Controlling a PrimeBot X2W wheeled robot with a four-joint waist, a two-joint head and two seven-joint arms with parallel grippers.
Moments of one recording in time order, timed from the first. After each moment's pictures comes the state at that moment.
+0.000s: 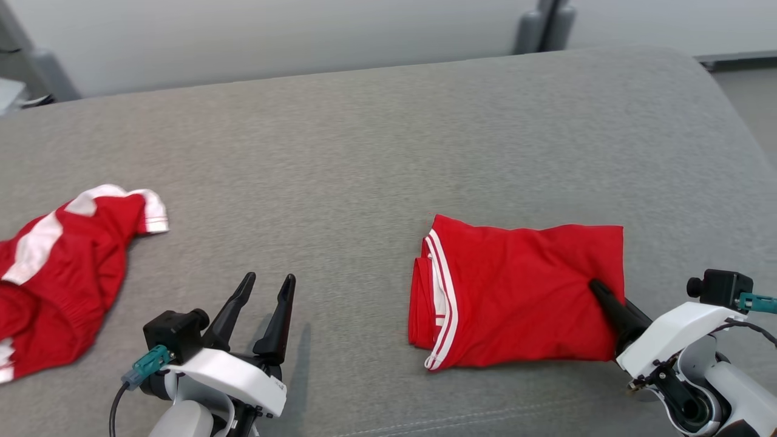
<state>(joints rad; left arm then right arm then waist) -0.22 0.15 -0.31 0.44 -0.56 -0.12 -0.26 -0.42 -0.43 0.69 0.54 1.32 0.13 -0.09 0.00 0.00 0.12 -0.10</state>
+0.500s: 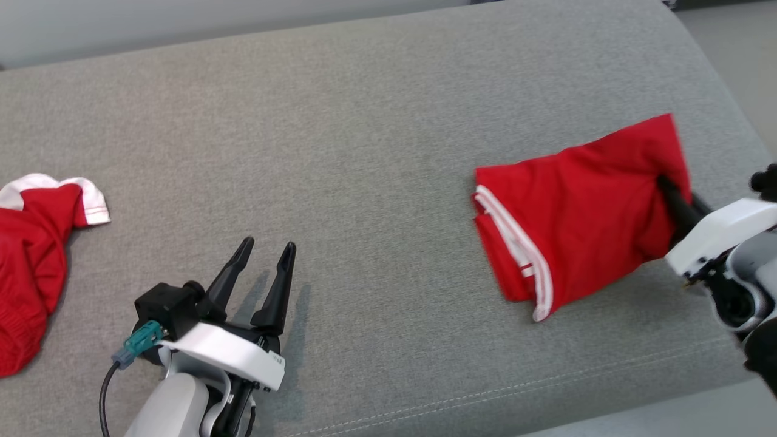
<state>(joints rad) -0.26 0.17 -0.31 0.36 -0.54 -0.12 -0.26 -0.73 -0.46 0.71 0.80 1.20 0.13 -0.13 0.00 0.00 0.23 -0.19</state>
